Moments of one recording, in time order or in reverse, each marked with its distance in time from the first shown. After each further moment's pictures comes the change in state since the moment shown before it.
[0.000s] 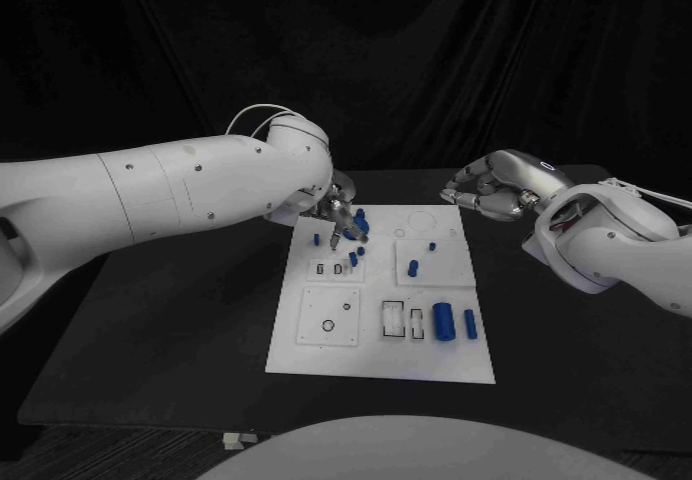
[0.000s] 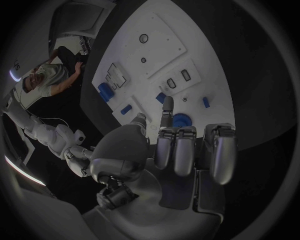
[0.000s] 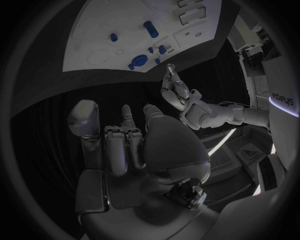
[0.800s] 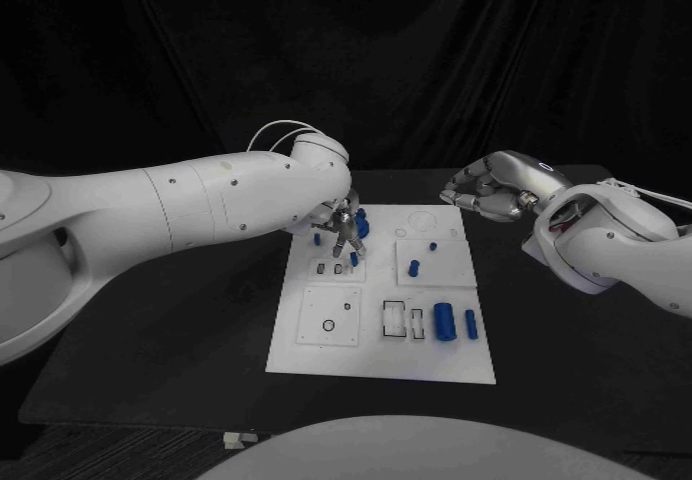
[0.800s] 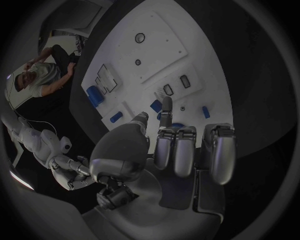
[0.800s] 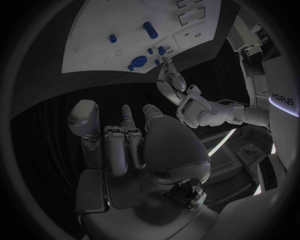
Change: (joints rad) left arm -0.053 0.087 0.000 -0.085 0.000 0.032 -0.110; left_hand 0.023 -0.023 0.057 -0.038 0.138 0.011 -0.010 -0.033 0.041 0.000 -0.007 0.000 0.000 0.000 -0.011 0.000 0.000 0.000 -0.002 -0.012 0.000 0.000; right arm 0.000 0.005 0.000 -0.002 0.000 0.009 -0.002; right_hand 0.008 0.000 0.000 0.000 0.012 0.000 0.000 0.000 0.001 0.000 0.000 0.000 0.000 0.000 0.000 0.000 0.000 0.000 0.000 0.000 -0.004 0.001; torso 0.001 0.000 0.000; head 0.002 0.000
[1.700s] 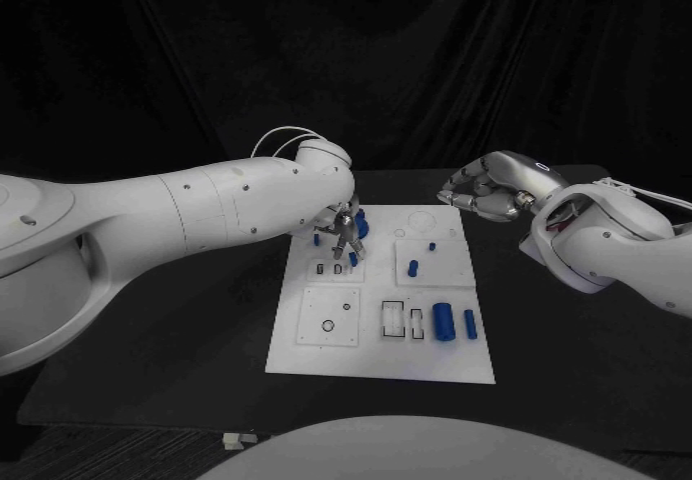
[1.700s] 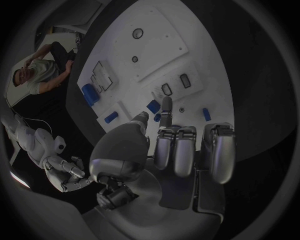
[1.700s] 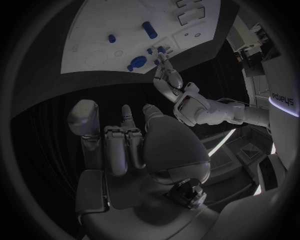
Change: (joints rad) left arm -0.024 0.041 0.000 -0.066 0.000 -0.006 -0.002; left_hand 0.004 -0.004 0.018 -0.004 0.000 0.004 0.004 -0.009 0.007 0.000 0.000 0.000 0.000 0.000 0.000 0.000 0.001 0.000 0.000 0.000 -0.008 0.001; right arm 0.000 0.007 0.000 -0.003 0.000 0.003 0.000; right_hand 0.000 0.000 0.003 0.003 0.000 0.000 0.000 0.000 0.001 0.000 0.000 0.000 0.000 0.000 0.000 0.000 0.000 0.000 -0.004 0.004 -0.004 0.000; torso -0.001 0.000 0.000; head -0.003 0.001
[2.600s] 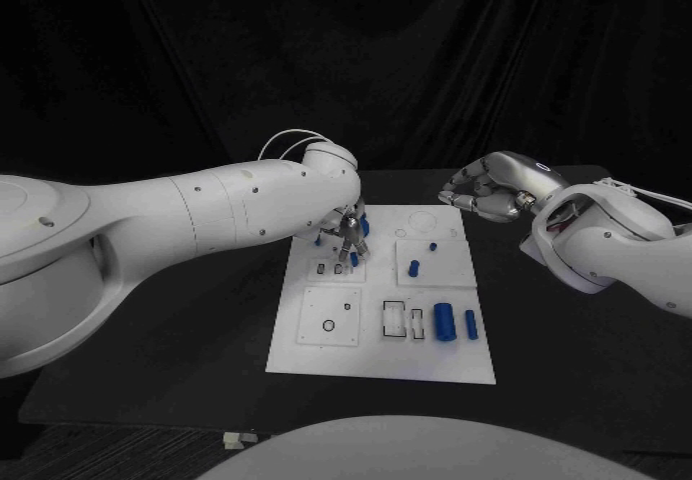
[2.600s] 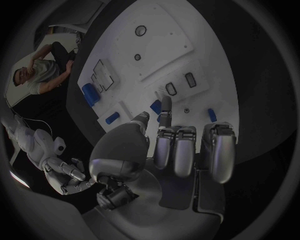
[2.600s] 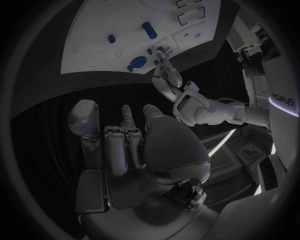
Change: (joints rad) left arm -0.010 0.024 0.000 -0.021 0.000 0.002 0.005; left_hand -0.004 -0.004 0.030 -0.008 0.004 0.018 -0.007 -0.005 0.031 0.001 -0.007 -0.015 0.000 0.000 -0.007 0.000 0.000 0.000 0.000 -0.007 -0.008 0.000; right arm 0.000 0.002 0.000 -0.002 0.000 0.004 0.000; right_hand 0.000 0.000 0.000 0.000 0.000 0.000 0.000 0.000 0.000 0.000 0.000 0.000 0.000 0.000 0.000 0.000 0.000 0.000 0.000 0.000 0.000 0.000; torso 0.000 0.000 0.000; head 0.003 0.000
